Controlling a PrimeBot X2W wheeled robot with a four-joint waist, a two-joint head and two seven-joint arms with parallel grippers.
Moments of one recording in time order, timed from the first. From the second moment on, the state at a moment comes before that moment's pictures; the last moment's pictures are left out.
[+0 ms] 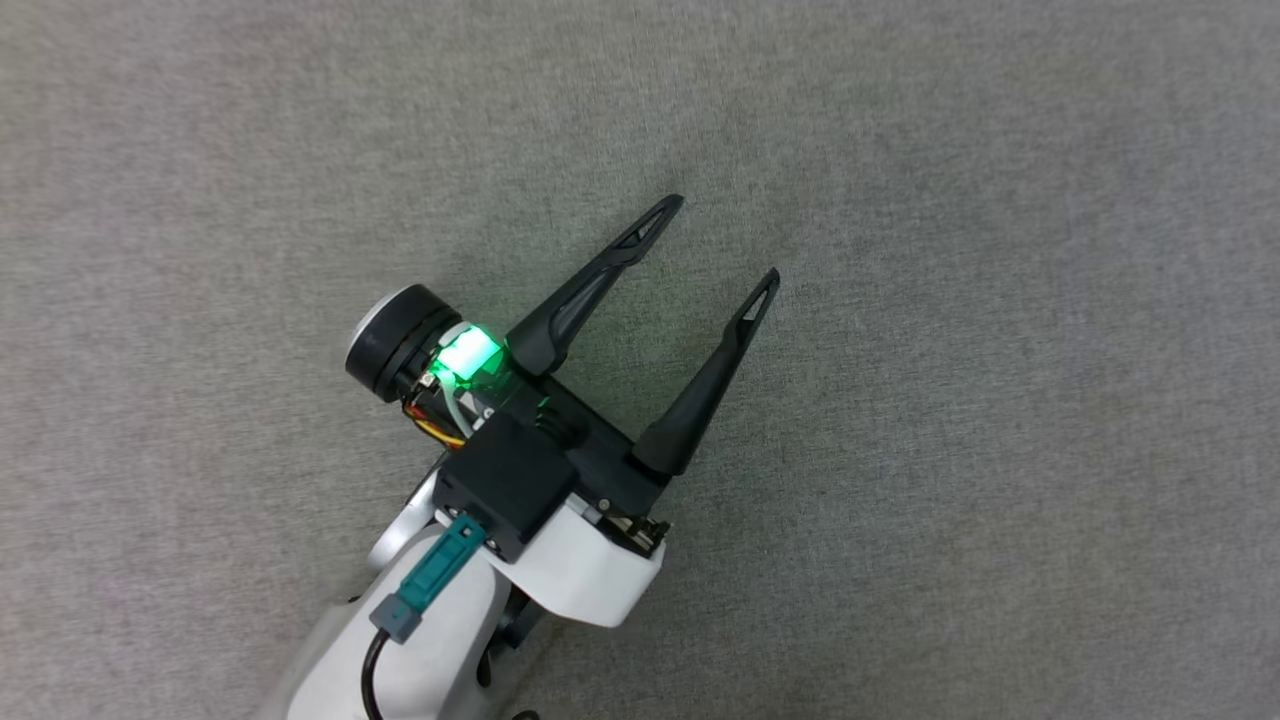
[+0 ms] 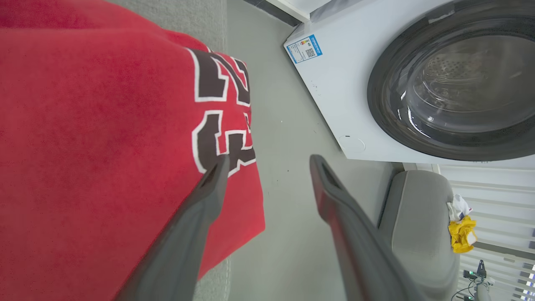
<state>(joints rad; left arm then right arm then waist) -0.46 0.20 -0.51 -0.15 -0.12 -0.12 -0.26 -0.63 -0.82 -0.08 0.78 0.03 0.13 0.15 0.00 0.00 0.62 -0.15</state>
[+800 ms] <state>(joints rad) -0.15 0.17 -0.19 -0.03 -0.20 -0.04 -0.26 -0.46 -0.48 -0.07 0.17 0.25 0.13 0.06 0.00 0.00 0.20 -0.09</state>
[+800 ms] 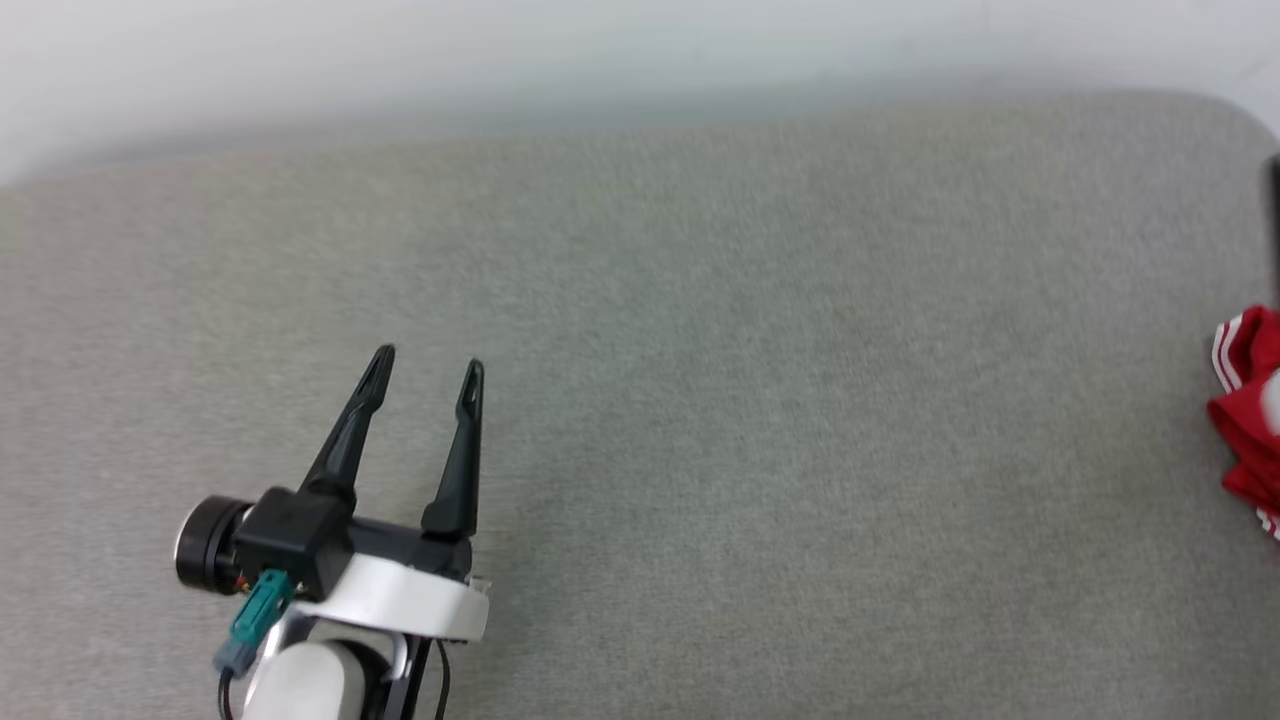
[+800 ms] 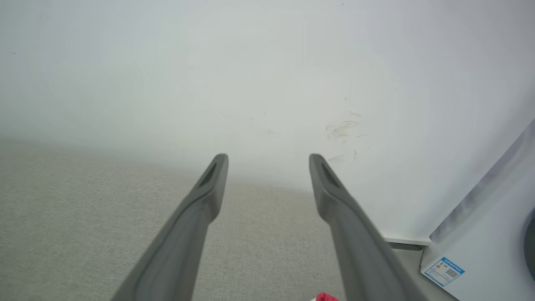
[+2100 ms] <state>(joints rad) 0.05 0.06 -0.02 0.08 -0.12 -0.11 -0.26 -0.04 -0.07 0.01 0.19 0.26 0.13 -0.25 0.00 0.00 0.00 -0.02</state>
